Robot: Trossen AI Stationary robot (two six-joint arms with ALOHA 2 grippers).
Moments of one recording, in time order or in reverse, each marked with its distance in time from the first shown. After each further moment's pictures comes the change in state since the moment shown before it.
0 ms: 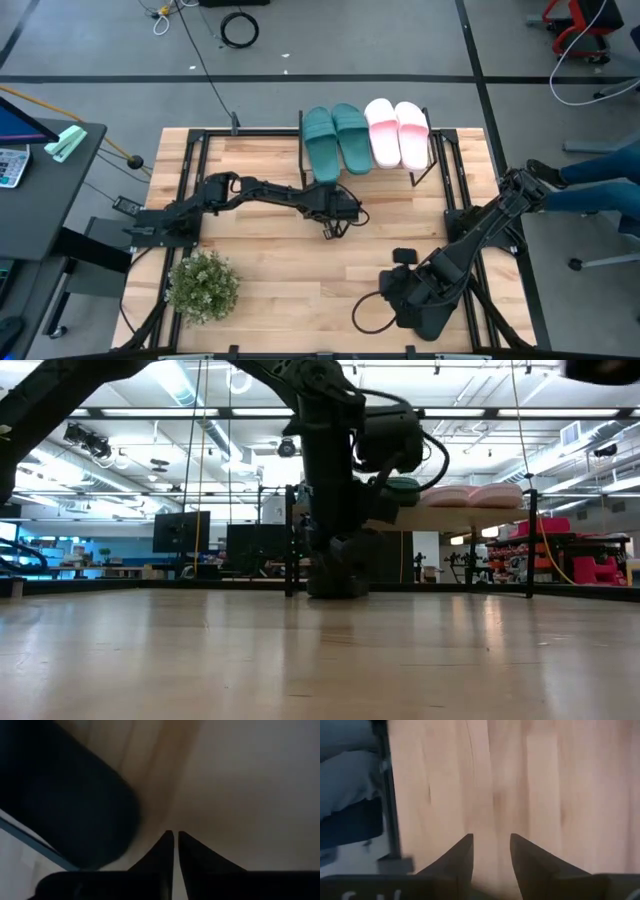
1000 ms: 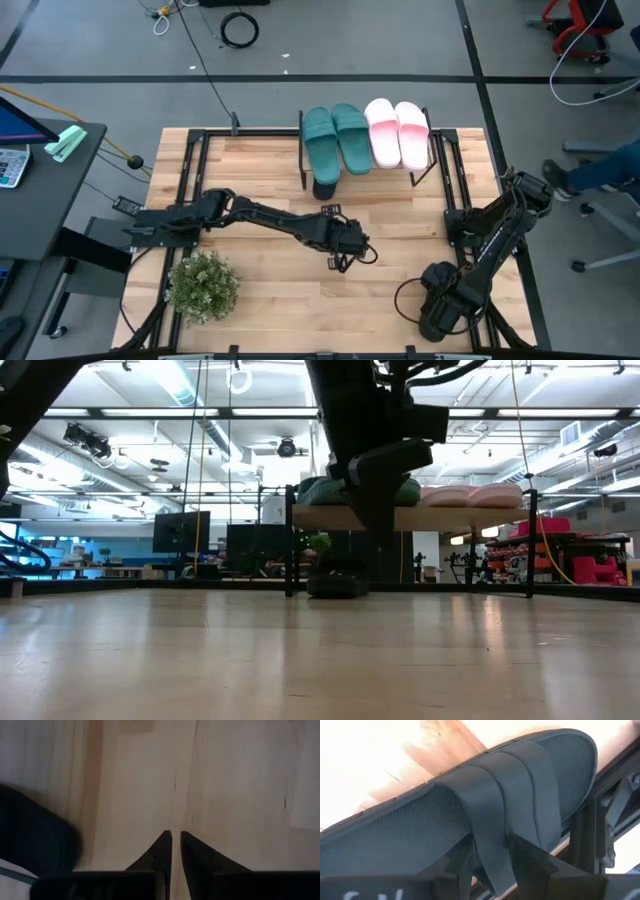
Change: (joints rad) left arm -0.194 -0.008 0.186 -0.076 0.001 0.079; right arm 0.275 0.003 -0.302 -0.172 -0.283 1.035
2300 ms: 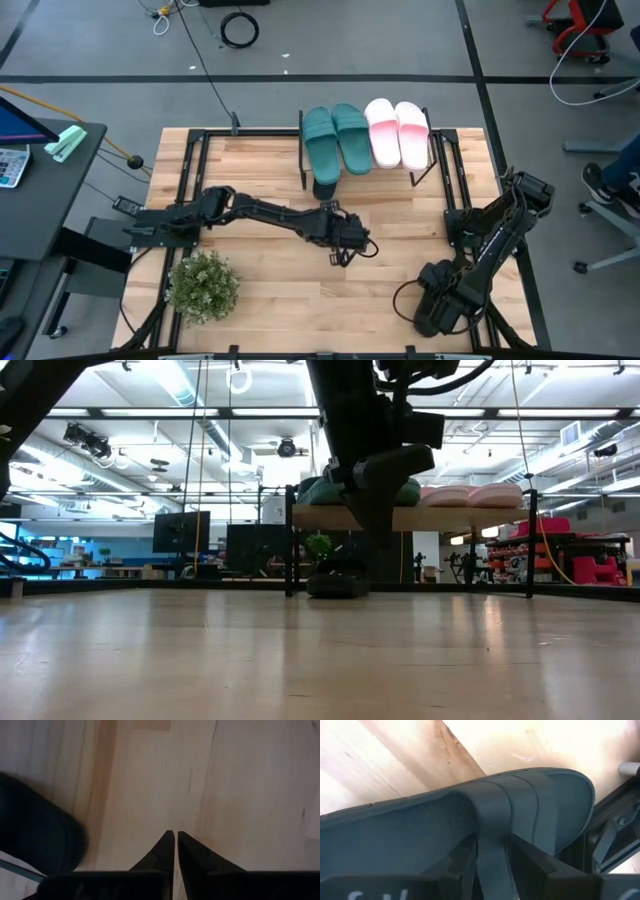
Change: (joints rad) left arm 0.028 0.000 0.000 -0.001 0.001 -0.038; right arm 0.000 0.000 -0.004 -0.015 0.116 -0.119
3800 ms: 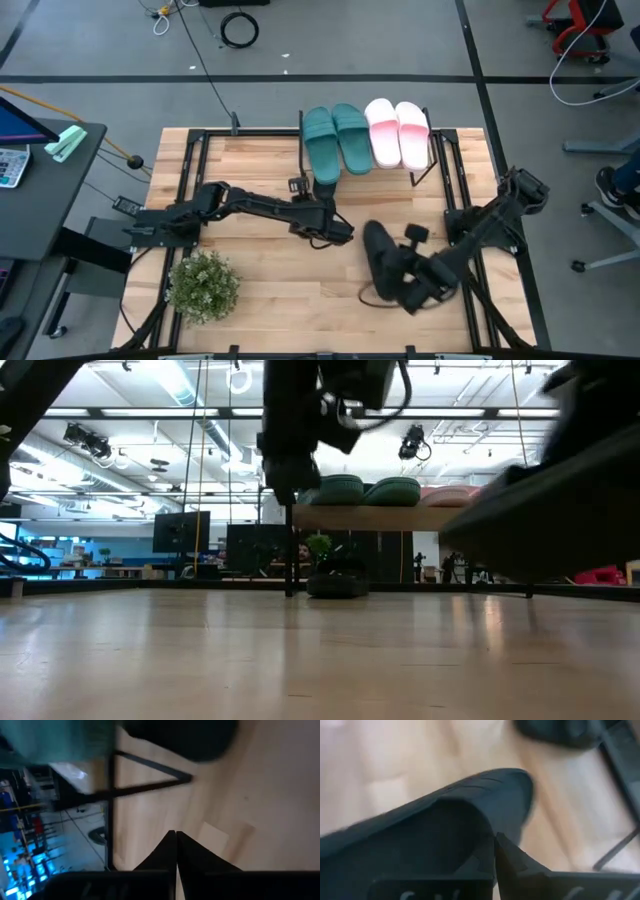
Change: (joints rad) left arm 0.018 -0.043 0.001 -0.629 -0.353 -0.231; right arm -0.252 0.002 0.143 0.010 0.731 -0.652
